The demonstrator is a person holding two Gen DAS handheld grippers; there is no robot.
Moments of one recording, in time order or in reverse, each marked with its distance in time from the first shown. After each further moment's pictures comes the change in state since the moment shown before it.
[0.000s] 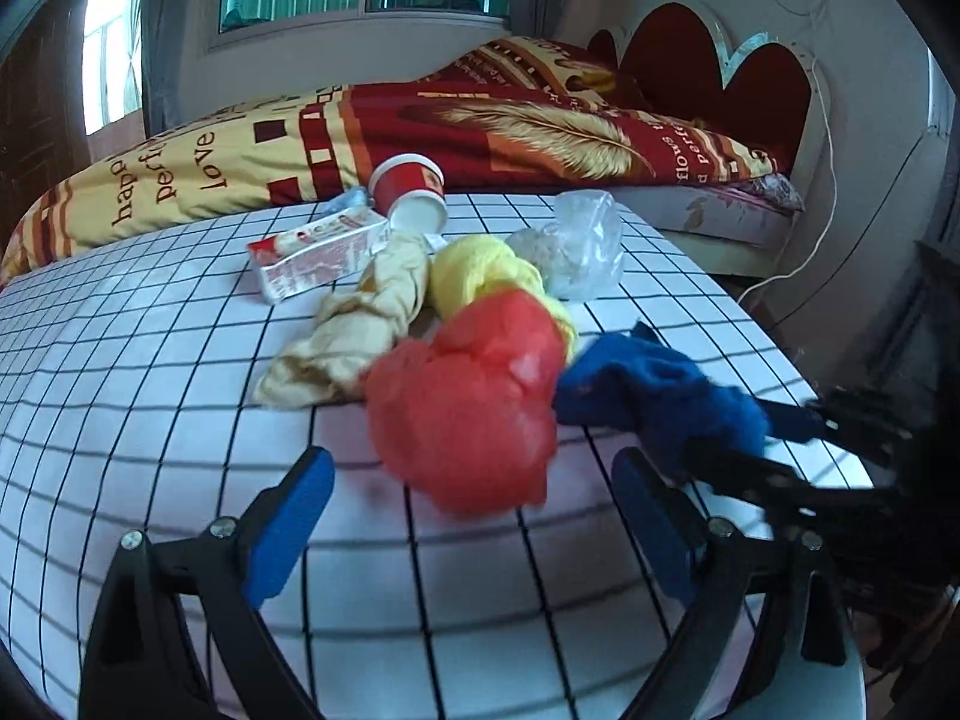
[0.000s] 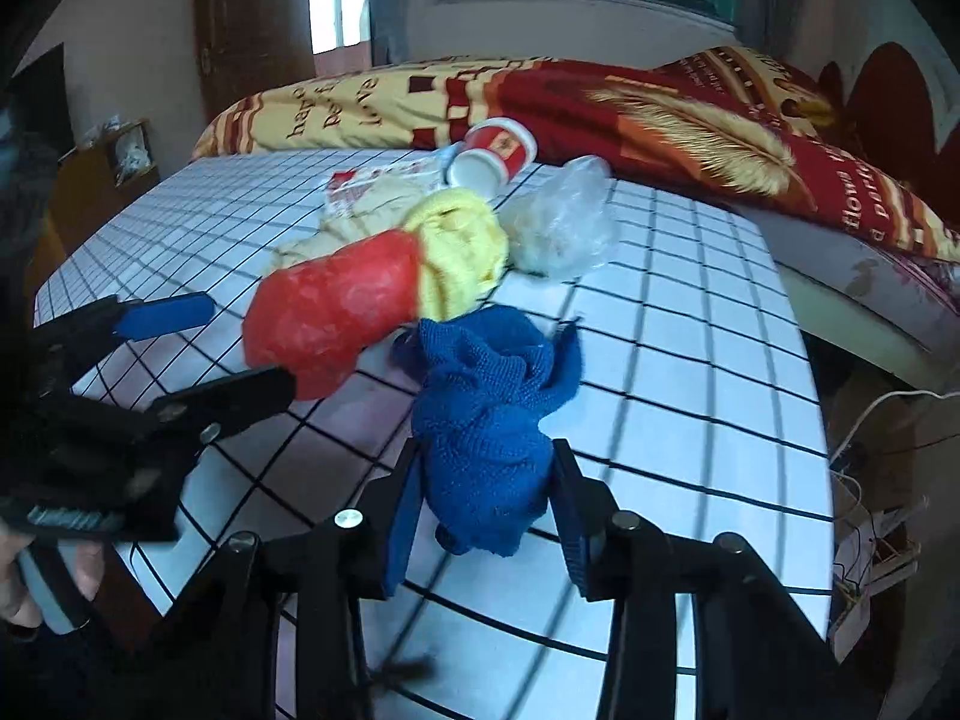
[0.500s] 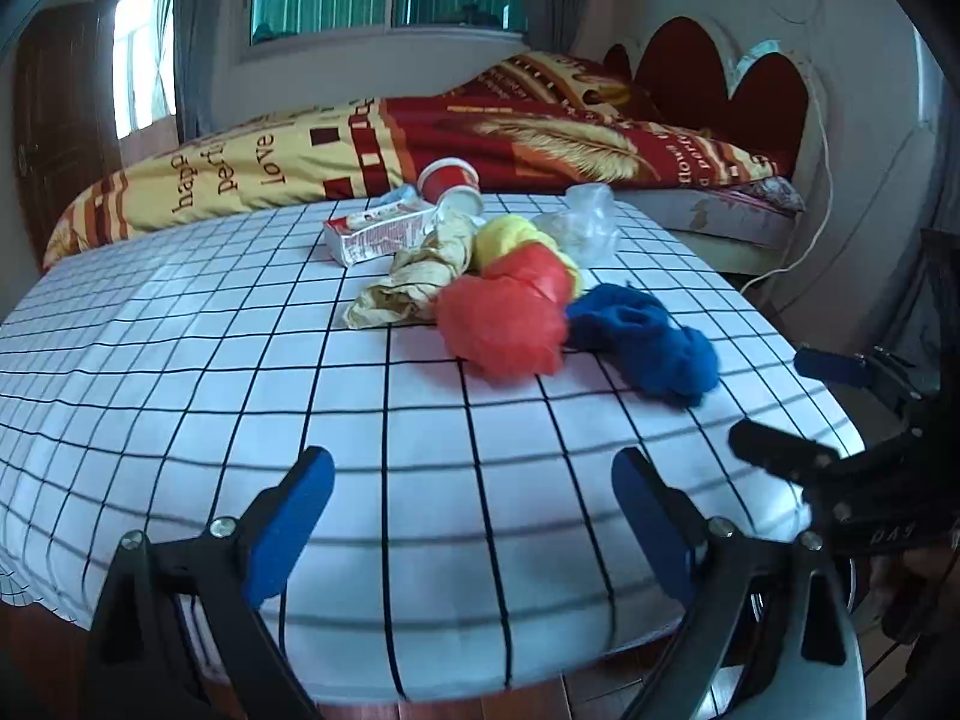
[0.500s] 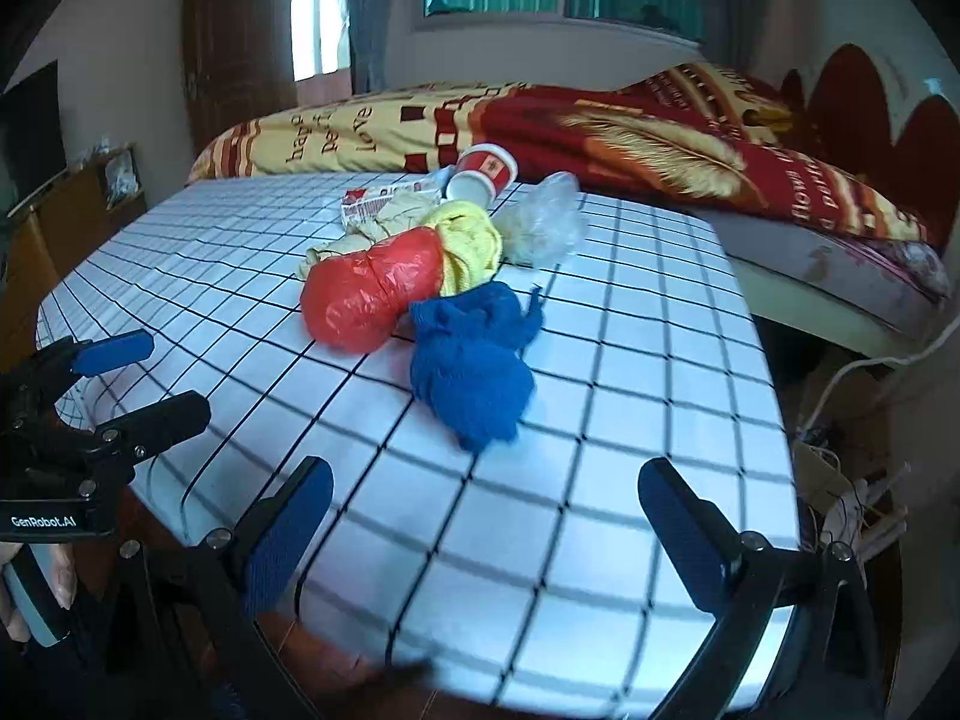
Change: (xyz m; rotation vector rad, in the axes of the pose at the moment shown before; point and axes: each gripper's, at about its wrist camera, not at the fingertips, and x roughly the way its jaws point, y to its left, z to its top) left arm -0.061 0.014 -0.047 -0.023 -0.036 0.058; right arm -0.044 0.026 -0.030 0.022 -0.053 -0.046
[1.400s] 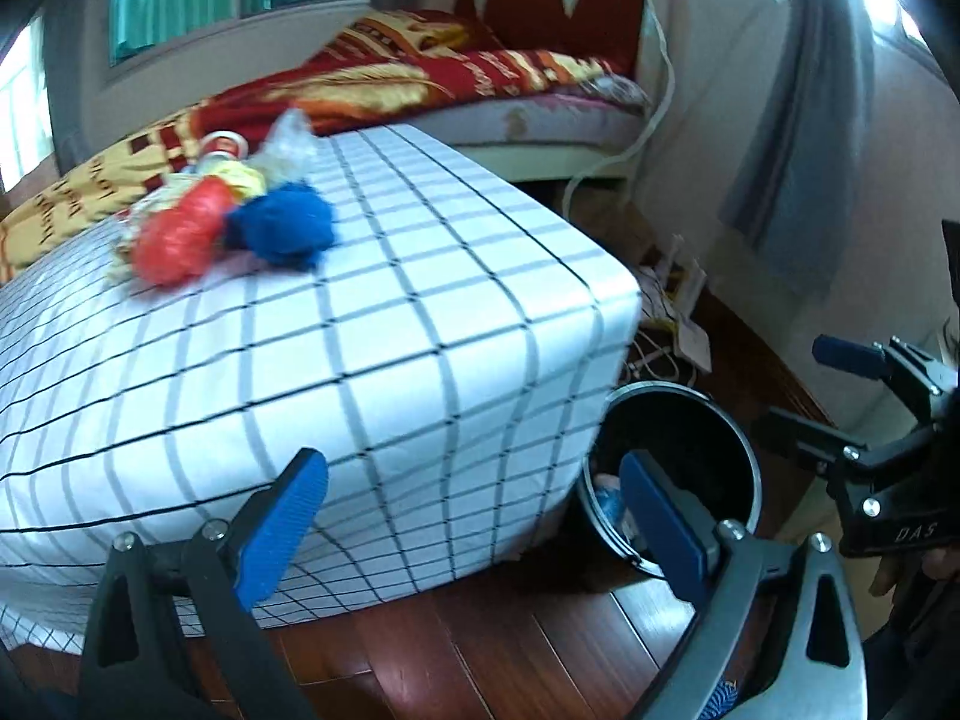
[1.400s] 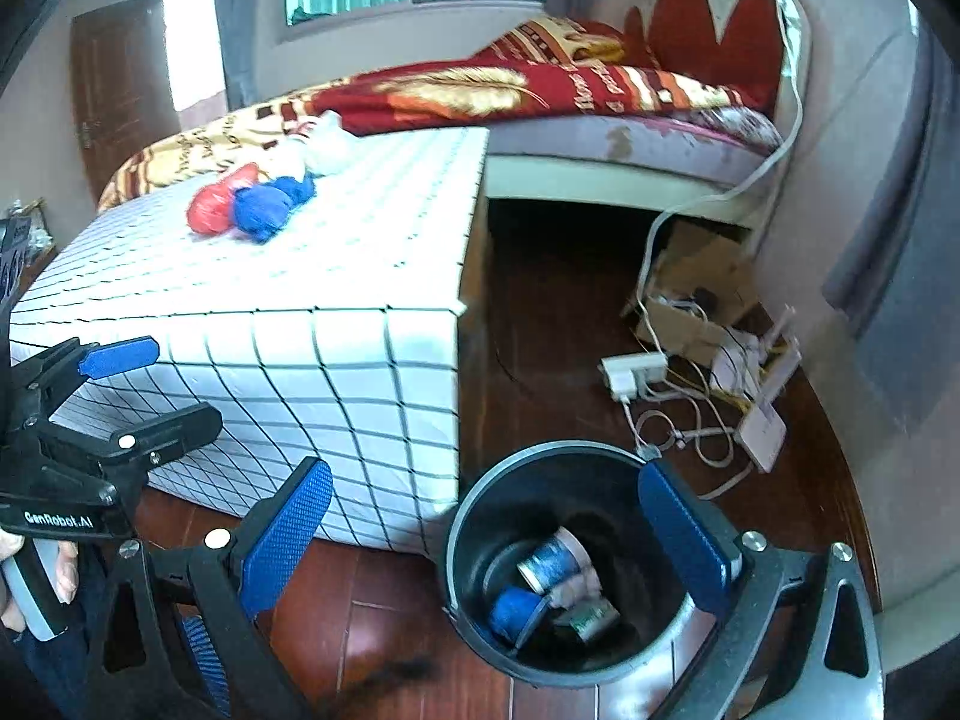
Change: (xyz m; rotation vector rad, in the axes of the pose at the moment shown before) left arm -0.041 -0.164 -0.075 0.195 0.098 -0.194; right arm -0.143 -0.100 -0.165 0.225 0.030 -0.204
